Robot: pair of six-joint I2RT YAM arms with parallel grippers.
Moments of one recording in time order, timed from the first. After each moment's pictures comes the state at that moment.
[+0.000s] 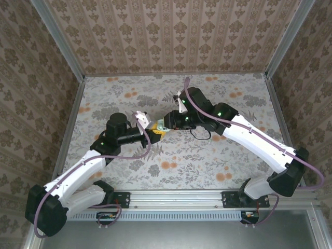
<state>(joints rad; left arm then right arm) -0.60 0.98 0.64 0.04 0.65 0.11 0.79 1.44 1.49 -0.80 -0.19 0.71</state>
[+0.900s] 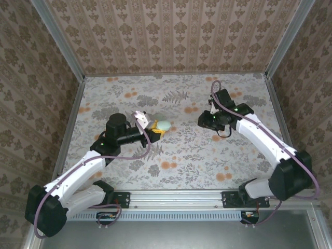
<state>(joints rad) -0.60 0.97 0.63 0.06 0.62 0.11 0.36 1.41 1.15 -0.83 -0.19 0.58</state>
